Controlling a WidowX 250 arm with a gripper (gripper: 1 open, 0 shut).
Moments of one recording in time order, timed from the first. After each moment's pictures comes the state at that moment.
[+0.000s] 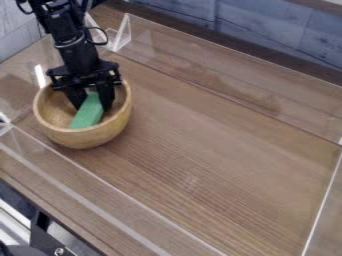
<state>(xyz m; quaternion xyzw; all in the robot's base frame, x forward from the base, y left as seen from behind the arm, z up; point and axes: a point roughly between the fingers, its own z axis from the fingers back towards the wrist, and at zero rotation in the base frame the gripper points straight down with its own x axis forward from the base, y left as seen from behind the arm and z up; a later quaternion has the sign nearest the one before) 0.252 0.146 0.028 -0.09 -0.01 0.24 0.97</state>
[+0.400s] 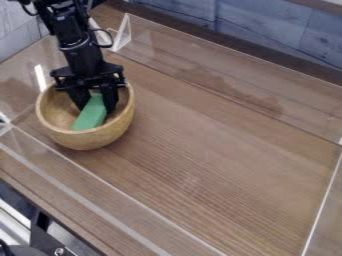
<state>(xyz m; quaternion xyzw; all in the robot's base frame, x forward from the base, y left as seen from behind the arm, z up) 0.255 0.139 0.028 -0.08 -0.01 0.23 0.97</state>
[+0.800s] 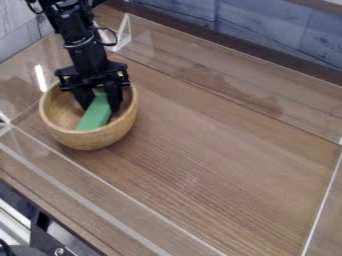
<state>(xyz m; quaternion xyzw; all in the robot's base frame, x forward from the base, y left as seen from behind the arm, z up) 0.260 0.137 0.029 -0.09 0.00 0.23 0.97</state>
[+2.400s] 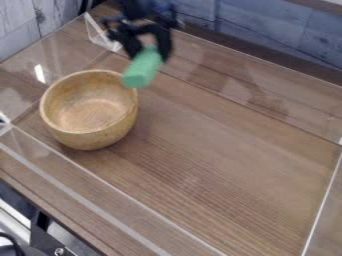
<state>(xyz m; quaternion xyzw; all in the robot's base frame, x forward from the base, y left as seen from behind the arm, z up) 0.316 0.062 0.097 -0.16 0.00 0.14 0.98</state>
